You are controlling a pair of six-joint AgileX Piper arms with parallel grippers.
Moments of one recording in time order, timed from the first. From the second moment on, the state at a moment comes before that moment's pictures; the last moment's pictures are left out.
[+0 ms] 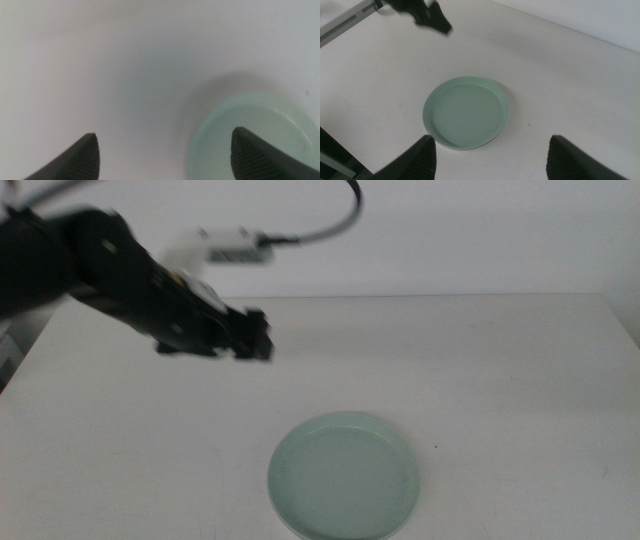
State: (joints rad) left arm -0.33 1.60 -1.23 -0.35 0.67 0.16; right arm 0.40 0.65 -1.03 0.26 1.03 -0.17
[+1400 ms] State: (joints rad) left arm -0.11 1.22 -1.30 -0.22 0.77 0.19; right arm 0.35 1.01 -1.12 0.00 0.79 0.11
